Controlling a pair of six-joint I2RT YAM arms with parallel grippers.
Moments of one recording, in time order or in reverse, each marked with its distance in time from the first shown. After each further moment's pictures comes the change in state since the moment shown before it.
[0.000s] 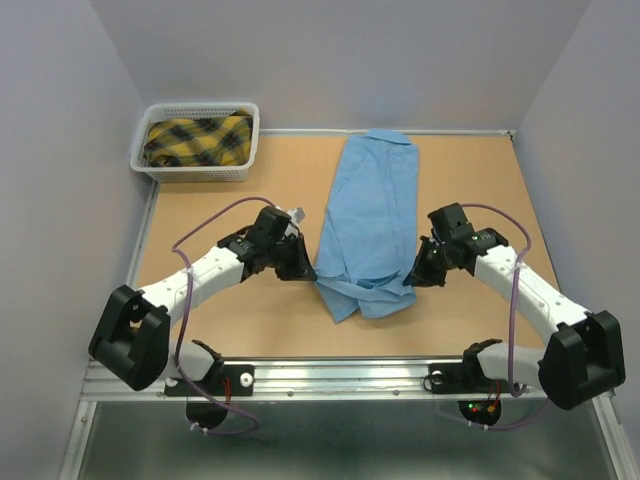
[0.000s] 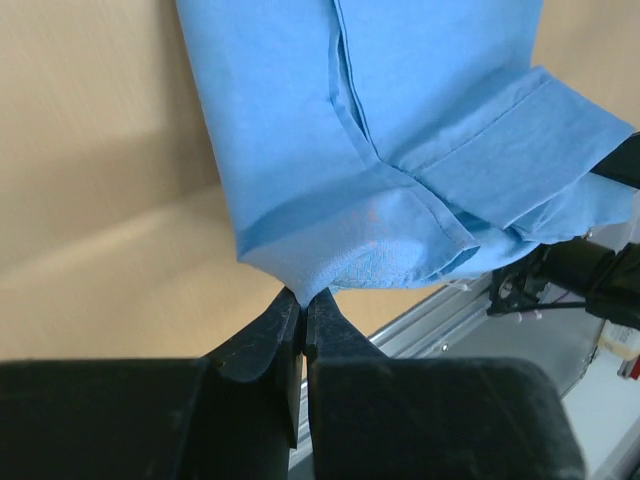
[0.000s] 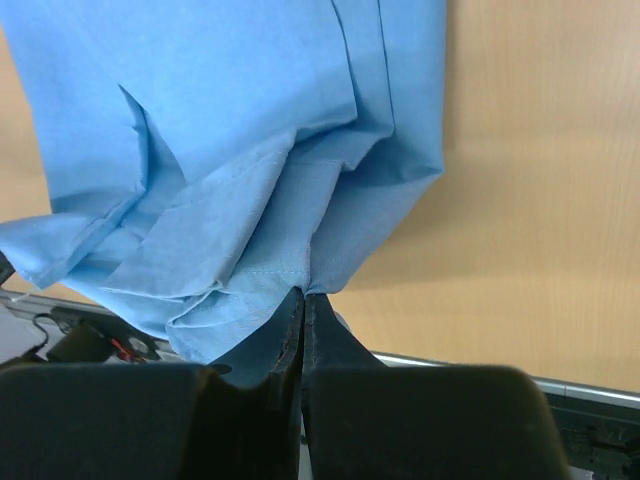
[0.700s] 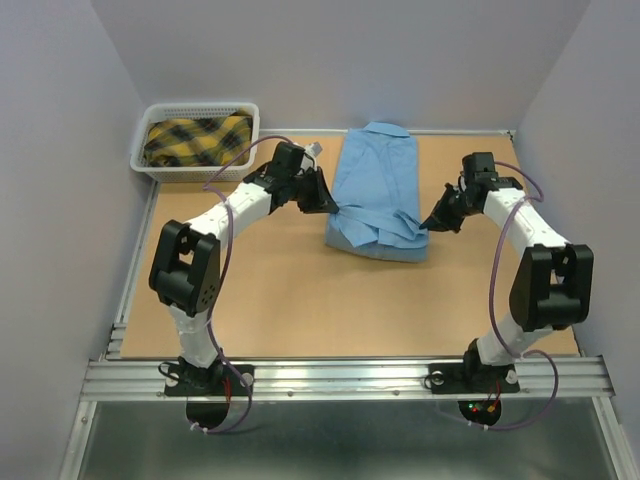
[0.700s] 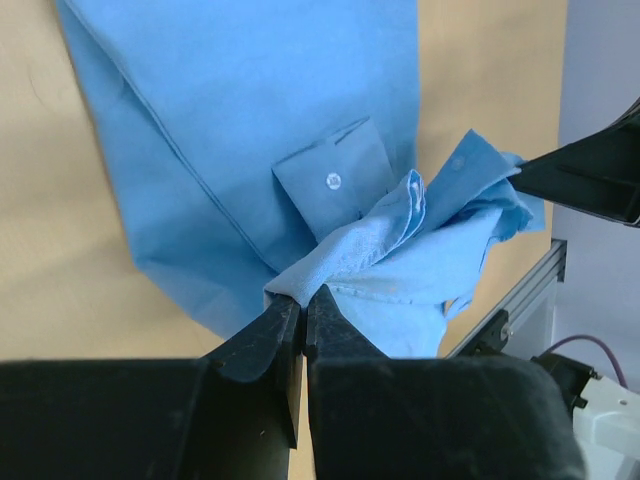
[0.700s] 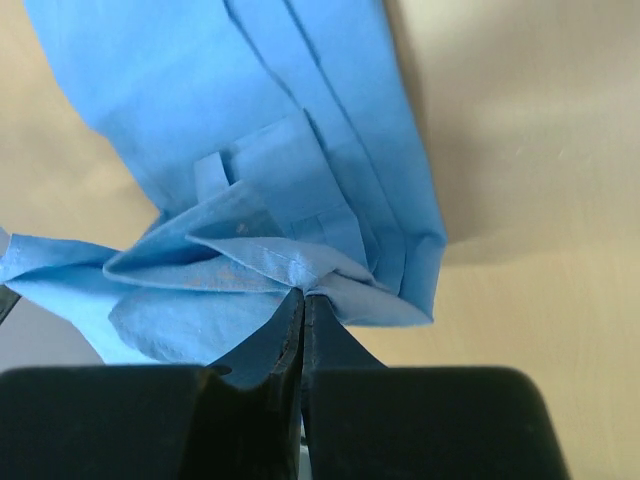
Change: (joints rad) left arm 0.136 0.484 0.587 0.055 0.116 0.068; right arm -0.330 0.397 0.381 0.050 -0.150 -0.129
